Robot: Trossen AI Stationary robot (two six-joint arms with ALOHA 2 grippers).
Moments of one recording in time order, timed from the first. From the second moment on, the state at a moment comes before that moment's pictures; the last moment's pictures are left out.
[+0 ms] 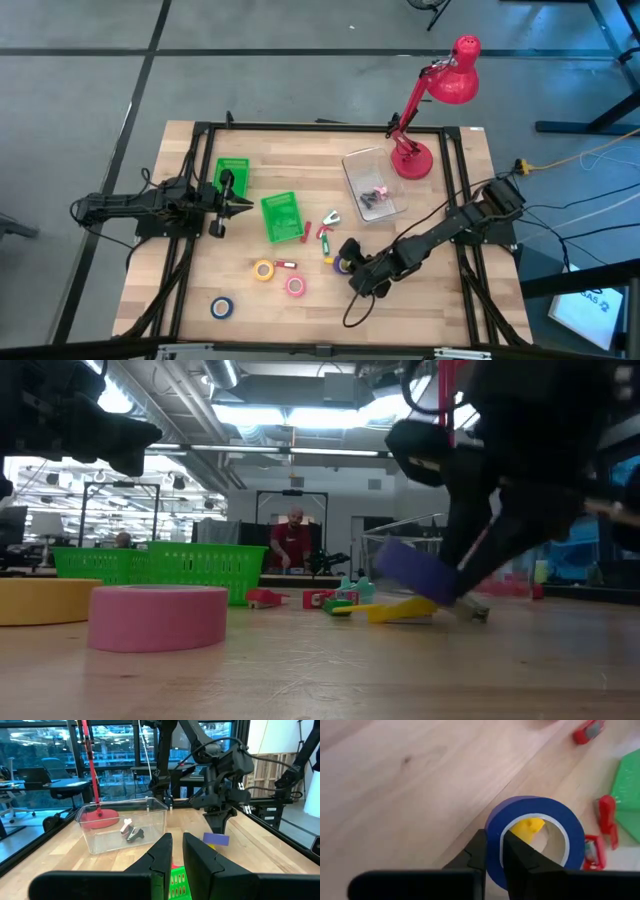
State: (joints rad) left arm 0.07 0.00 0.01 0.03 0.09 0.01; right arm 0.53 1.82 1.01 -0.24 0.28 -0.45
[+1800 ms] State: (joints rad) left arm 0.07 0.00 0.01 0.03 0.09 0.01; right arm 0.16 1.89 1.58 -0.28 -0.16 -0.56
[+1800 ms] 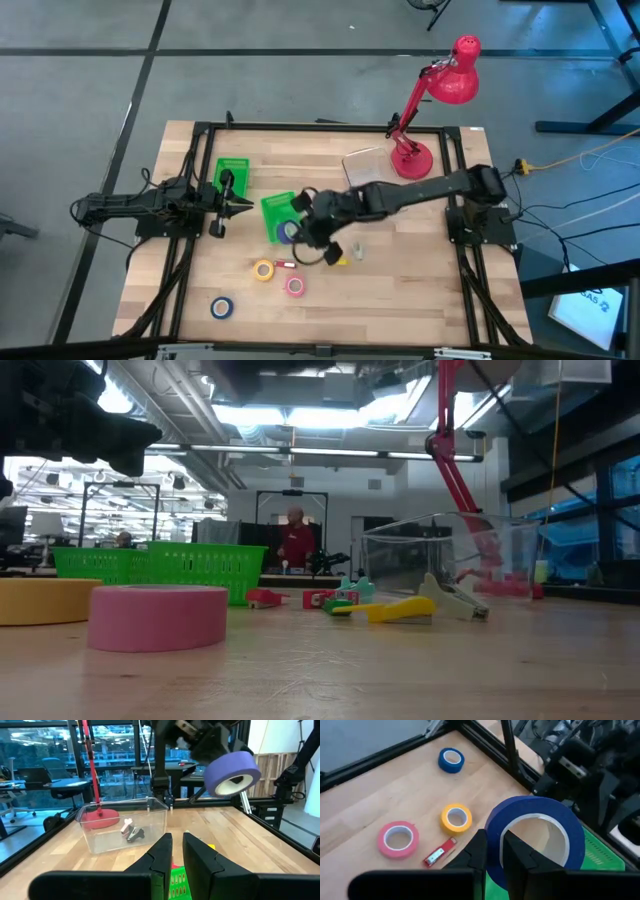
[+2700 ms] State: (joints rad) left arm 0.07 0.01 0.01 0.03 0.09 0.01; right arm -0.08 2.18 1.58 -0.10 -0.28 -0.27
